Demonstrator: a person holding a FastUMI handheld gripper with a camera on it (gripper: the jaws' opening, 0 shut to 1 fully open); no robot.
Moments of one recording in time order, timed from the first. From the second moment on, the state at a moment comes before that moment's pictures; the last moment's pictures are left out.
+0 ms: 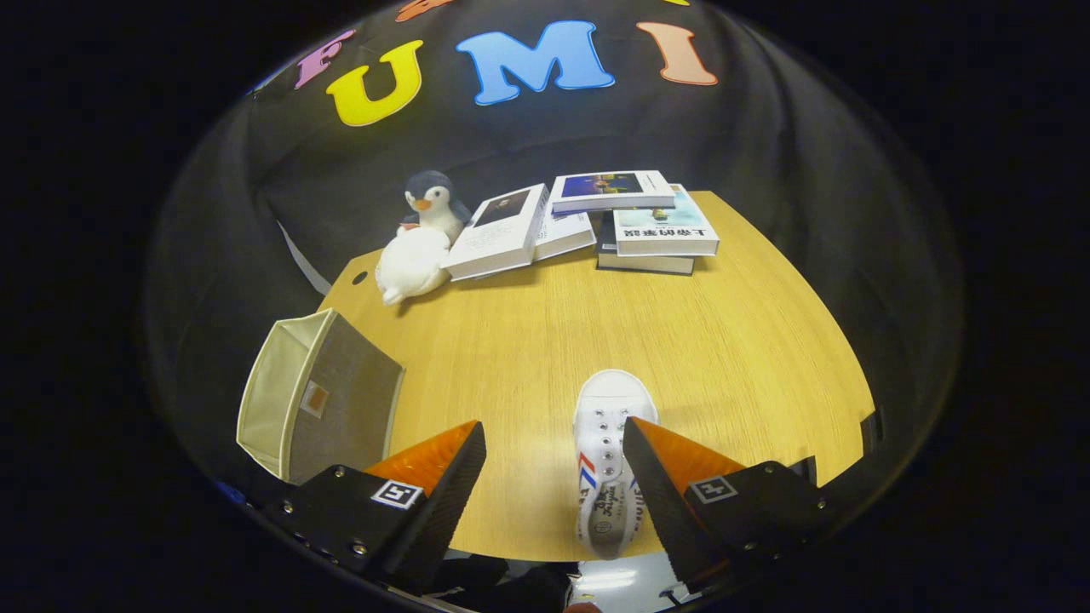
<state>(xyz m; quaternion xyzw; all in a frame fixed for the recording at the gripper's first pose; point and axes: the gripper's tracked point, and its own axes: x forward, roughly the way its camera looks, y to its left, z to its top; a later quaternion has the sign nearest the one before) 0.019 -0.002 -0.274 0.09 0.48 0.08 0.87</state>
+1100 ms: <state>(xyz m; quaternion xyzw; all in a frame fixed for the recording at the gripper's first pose) -0.015 -0.069 -0.398 0.02 0.62 0.06 0.79</state>
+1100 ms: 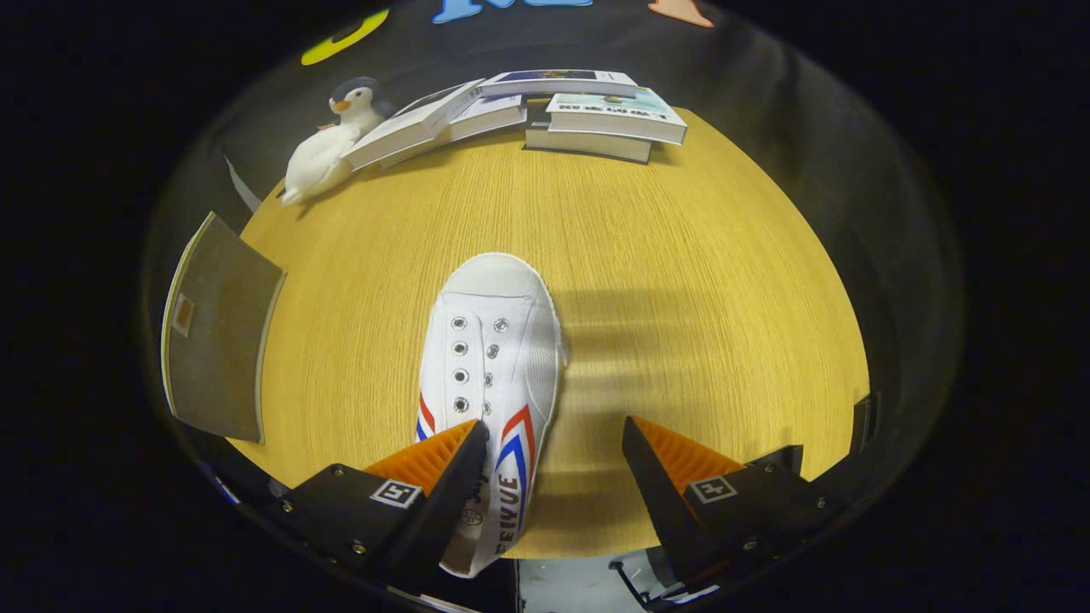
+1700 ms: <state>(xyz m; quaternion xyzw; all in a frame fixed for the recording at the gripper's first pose) -0.016 -0.050 -0.399 0.03 0.63 0.08 0.77</state>
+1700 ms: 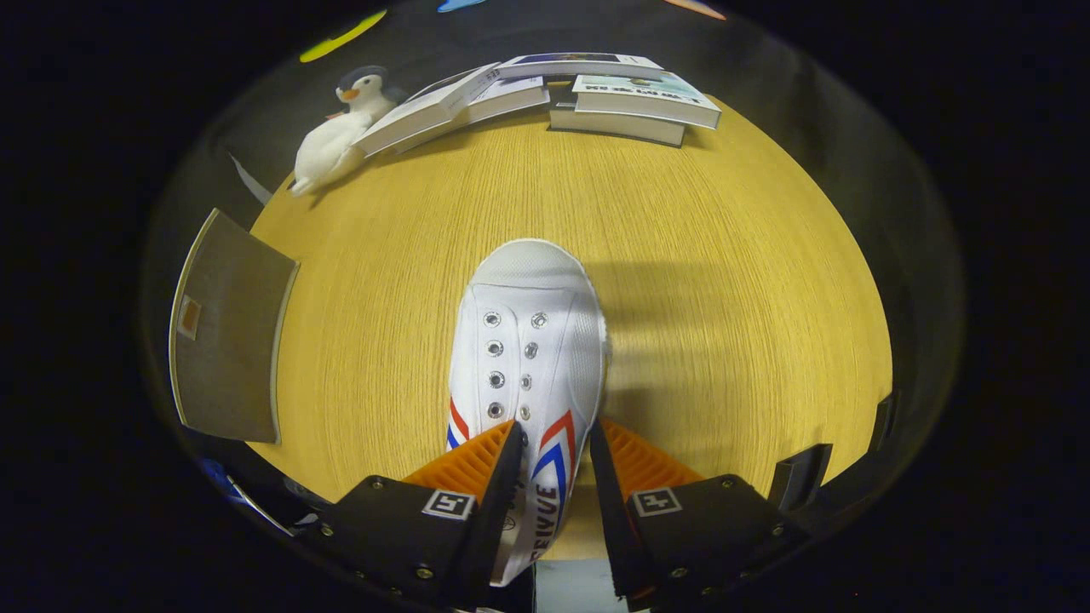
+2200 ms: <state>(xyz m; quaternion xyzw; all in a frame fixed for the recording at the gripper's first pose) -0.027 -0.040 -0.392 0.21 0.62 0.02 0.76</state>
